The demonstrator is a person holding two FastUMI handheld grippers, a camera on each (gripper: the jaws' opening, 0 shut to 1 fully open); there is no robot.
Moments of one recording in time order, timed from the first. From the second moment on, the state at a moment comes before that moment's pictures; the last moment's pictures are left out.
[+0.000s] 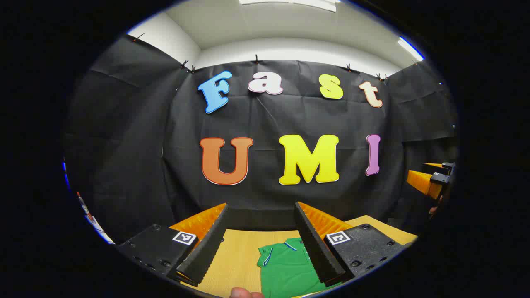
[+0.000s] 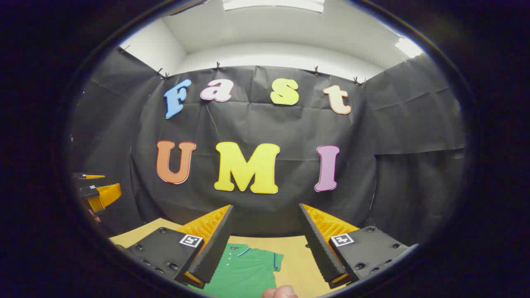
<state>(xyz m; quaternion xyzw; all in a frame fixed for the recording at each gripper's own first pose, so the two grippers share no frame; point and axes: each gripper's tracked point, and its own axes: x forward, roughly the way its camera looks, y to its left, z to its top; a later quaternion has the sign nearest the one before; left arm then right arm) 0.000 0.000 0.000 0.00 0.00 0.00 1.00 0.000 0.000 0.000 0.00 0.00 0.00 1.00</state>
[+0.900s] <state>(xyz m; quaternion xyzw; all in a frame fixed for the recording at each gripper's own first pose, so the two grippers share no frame) 0.053 -0.011 -0.029 -0.01 0.03 -0.01 1.00 0.055 -0.013 -0.054 -0.01 0.06 -0.01 1.00</state>
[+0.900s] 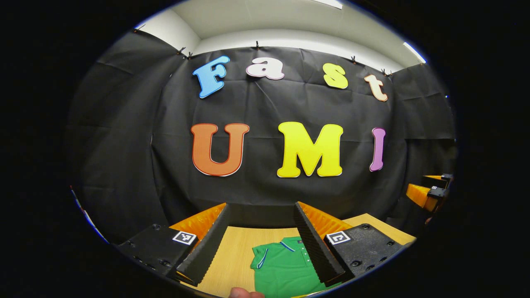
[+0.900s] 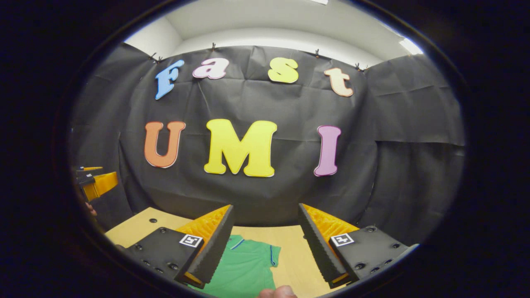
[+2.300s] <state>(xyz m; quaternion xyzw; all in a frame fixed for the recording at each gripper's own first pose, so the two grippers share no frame) 0.059 -0.016 -0.099 0.01 0.15 0.07 0.99 0.265 -0.071 -0.414 0.01 0.37 -0.01 0.93</state>
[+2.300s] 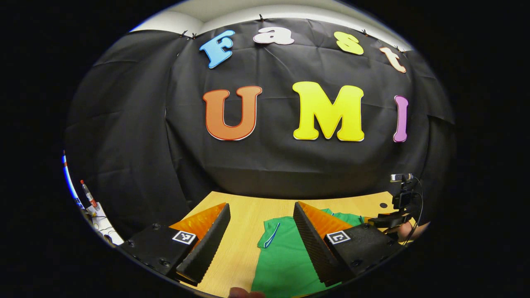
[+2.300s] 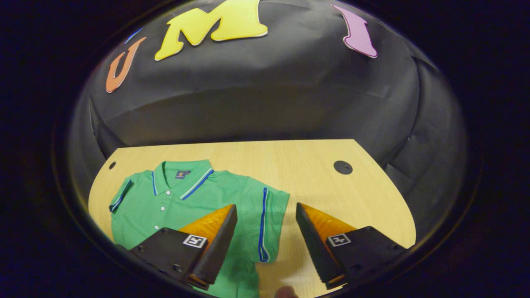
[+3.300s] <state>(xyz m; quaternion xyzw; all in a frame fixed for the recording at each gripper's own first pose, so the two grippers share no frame) 0.058 -0.010 -0.126 0.00 0.19 0.09 0.98 0.313 -0.079 -0.475 0.03 0.42 -0.02 0.91</state>
